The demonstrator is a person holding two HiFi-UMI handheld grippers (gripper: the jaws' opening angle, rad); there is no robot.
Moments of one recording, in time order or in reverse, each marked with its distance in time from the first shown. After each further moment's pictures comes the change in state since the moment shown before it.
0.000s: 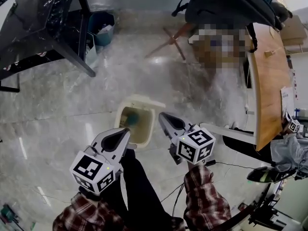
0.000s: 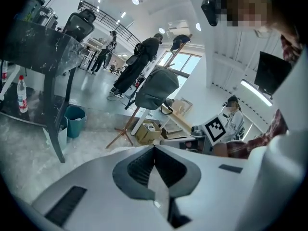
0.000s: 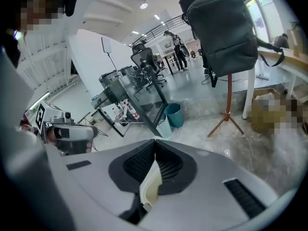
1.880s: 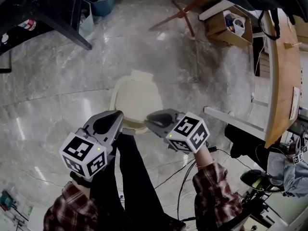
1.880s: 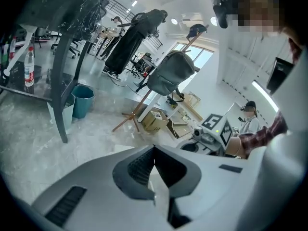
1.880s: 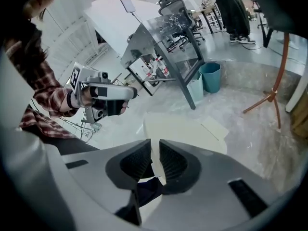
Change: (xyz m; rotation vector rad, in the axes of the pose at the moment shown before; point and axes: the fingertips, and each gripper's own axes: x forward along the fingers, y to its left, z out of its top) left arm 0.038 0.063 -0.092 -0.106 0.107 0.047; right arm 0.054 0.024 -0.142 -0.220 0.462 0.383
